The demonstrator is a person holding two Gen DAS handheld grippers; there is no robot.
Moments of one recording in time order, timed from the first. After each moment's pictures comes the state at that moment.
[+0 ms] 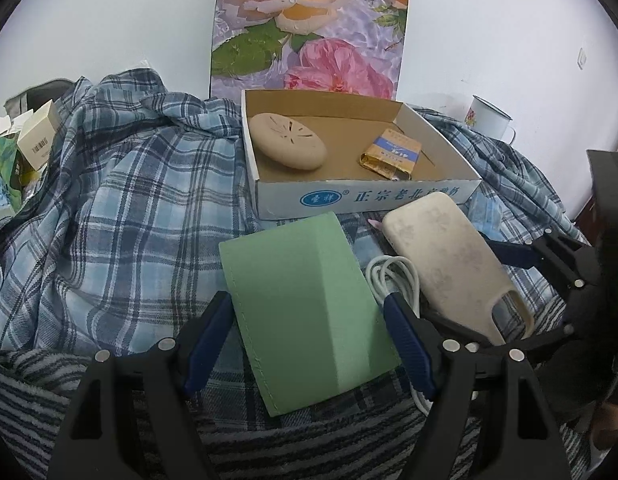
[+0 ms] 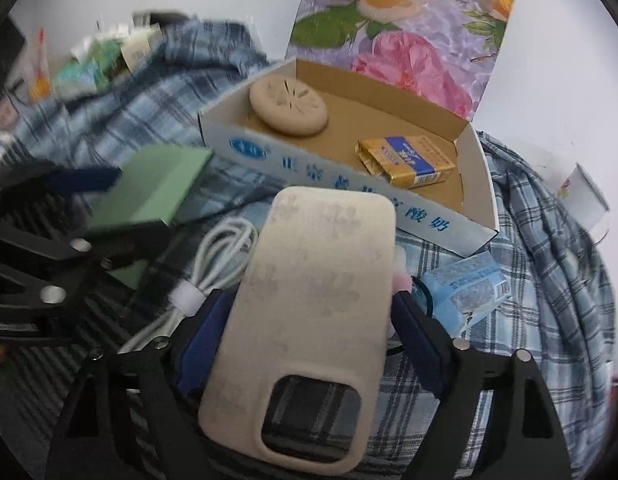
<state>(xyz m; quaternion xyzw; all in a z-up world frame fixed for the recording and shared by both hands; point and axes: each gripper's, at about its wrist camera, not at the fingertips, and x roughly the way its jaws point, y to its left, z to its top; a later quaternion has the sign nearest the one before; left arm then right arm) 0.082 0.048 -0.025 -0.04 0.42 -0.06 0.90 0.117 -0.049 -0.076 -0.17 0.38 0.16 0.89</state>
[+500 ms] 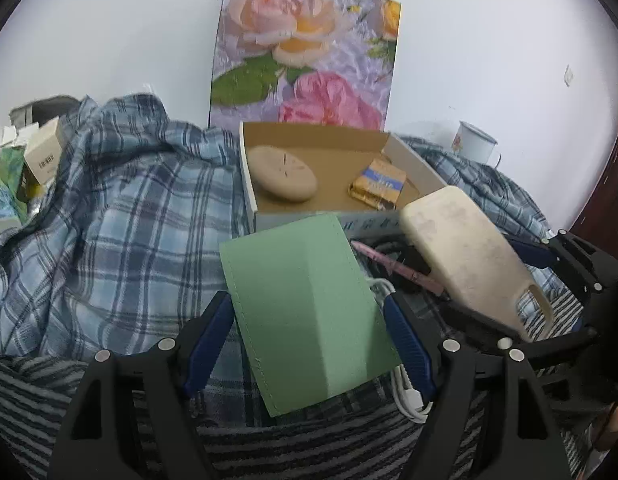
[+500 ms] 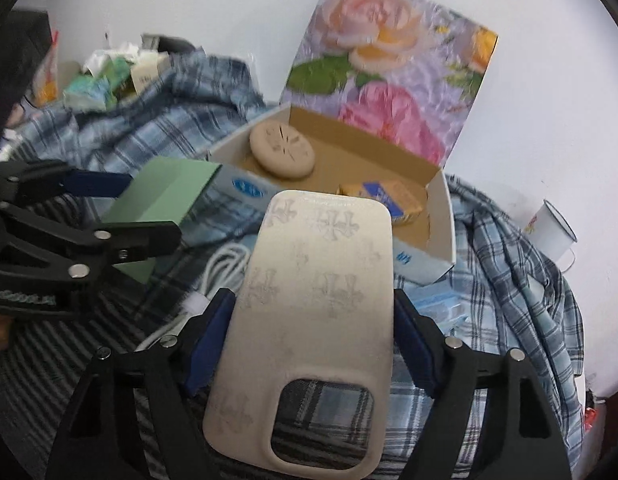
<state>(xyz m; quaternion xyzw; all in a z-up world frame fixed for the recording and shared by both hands) 0.069 0.051 -0.007 -0.06 0.38 -0.07 0.92 0.083 -0.058 -0.044 -0.18 0.30 0.15 0.93</state>
